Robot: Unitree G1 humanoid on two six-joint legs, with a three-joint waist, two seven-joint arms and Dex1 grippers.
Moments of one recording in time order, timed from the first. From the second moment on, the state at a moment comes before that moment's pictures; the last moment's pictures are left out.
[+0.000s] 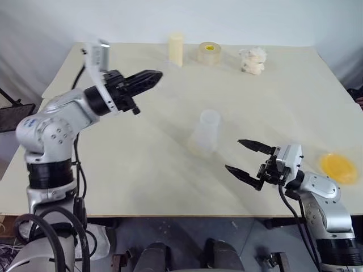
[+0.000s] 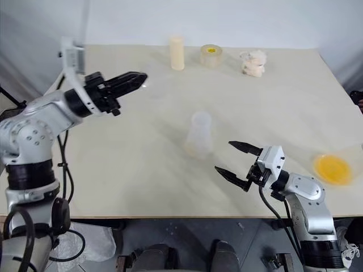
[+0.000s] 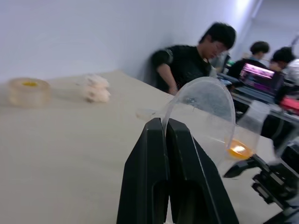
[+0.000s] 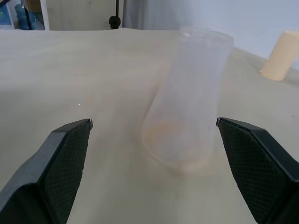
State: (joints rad) left arm -0.92 0.55 0.18 0.02 -0.82 0.93 -0.64; right arm -0.11 -0.55 -0.14 -0.17 0.48 -0.02 1.01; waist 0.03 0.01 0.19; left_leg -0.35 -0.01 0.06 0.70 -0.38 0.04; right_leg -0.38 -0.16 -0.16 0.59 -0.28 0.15
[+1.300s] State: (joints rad) left arm -1.44 0.47 -0.21 0.66 -0.54 1.29 -1.00; right arm -0.01 -0.55 -0.16 -0.29 0.47 -0.02 0.88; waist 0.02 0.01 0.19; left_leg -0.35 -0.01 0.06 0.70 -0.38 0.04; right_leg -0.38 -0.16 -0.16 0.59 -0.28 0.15
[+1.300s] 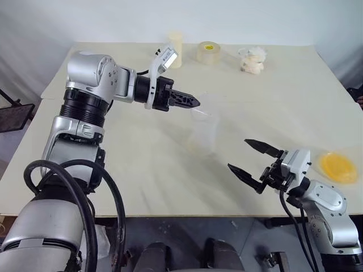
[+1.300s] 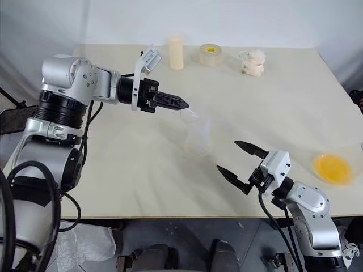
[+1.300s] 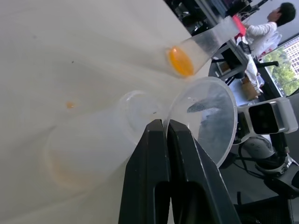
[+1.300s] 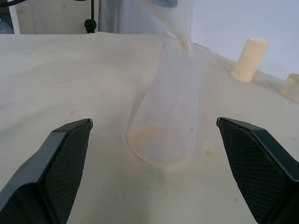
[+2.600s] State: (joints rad) left arm -1.64 0.35 -0.19 1.12 -0.24 1.08 -1.22; right arm -0.01 -0.54 -0.16 -0.31 0.45 -0.02 0.84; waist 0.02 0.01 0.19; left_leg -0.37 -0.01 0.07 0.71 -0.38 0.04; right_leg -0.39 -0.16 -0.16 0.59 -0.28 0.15
